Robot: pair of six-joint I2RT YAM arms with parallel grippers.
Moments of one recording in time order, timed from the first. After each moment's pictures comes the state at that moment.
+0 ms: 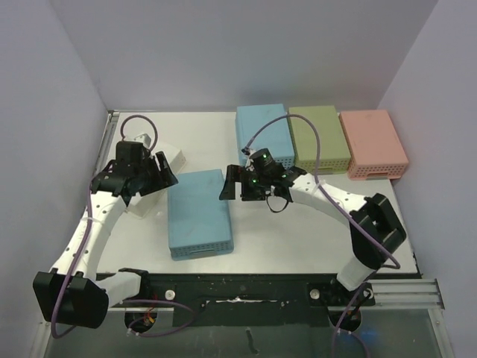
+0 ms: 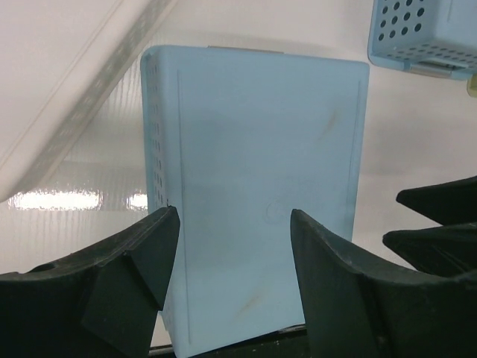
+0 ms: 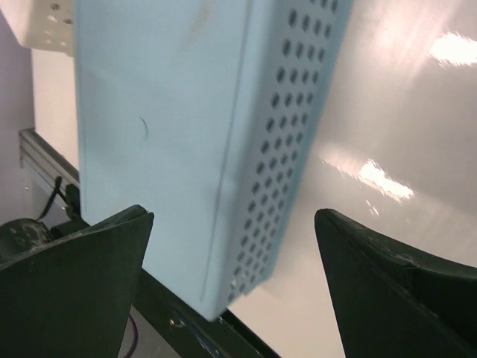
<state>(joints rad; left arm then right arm) -0.15 1.17 1.07 -0.73 0.11 -0.49 0.71 1.69 1.19 -0.28 -0.30 0.66</state>
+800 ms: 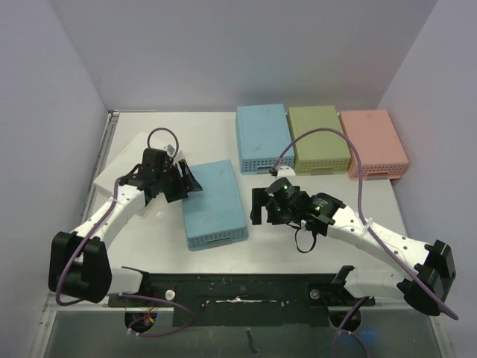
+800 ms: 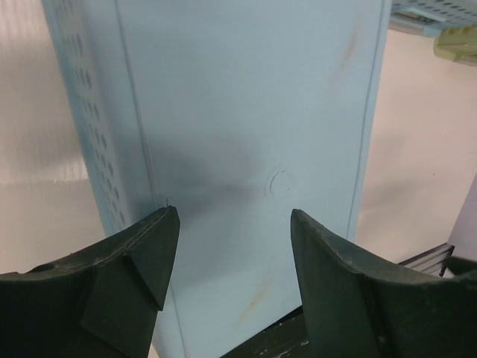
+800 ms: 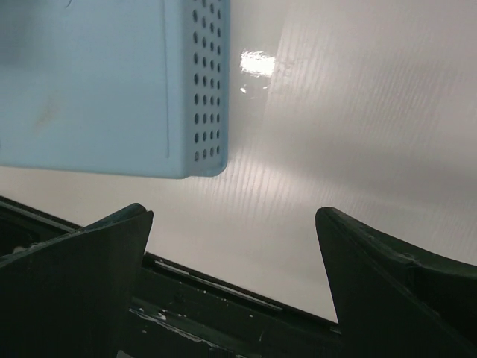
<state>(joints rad) -0.26 1.28 0.86 -0.47 0.25 -0.68 0.84 1.18 0.96 -0.68 0.20 0.69</state>
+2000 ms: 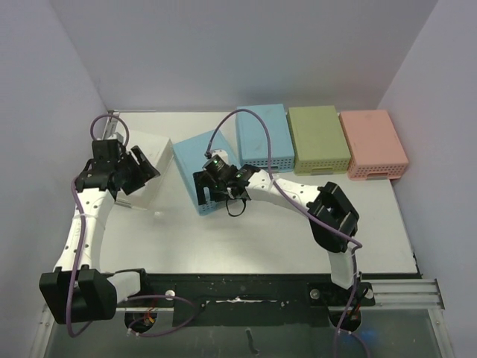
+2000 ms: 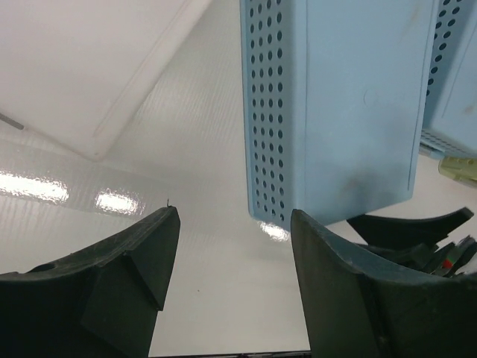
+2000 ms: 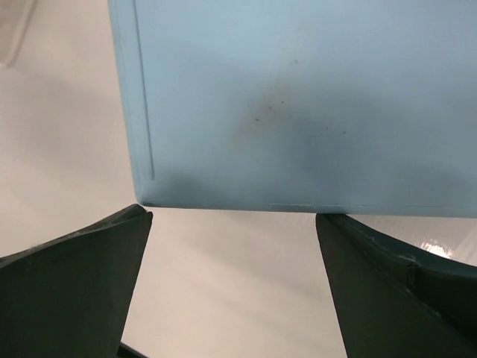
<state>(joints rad) 0.07 1.19 1.09 -0.73 0.16 -0.56 0.95 1.95 1.52 -0.53 0.15 0.58</state>
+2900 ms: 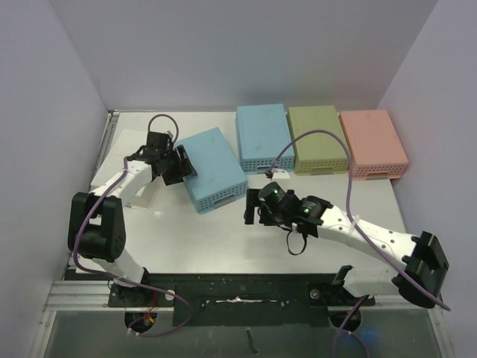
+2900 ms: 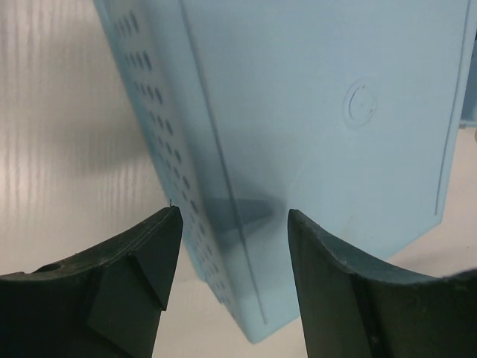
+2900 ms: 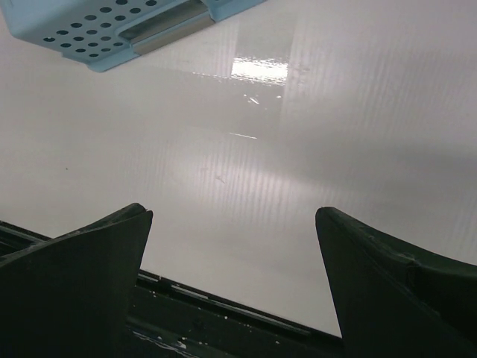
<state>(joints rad) -0.19 1.61 1.10 -0.43 0.17 -0.60 0.93 1.29 0.95 -0.56 0.26 0.77</state>
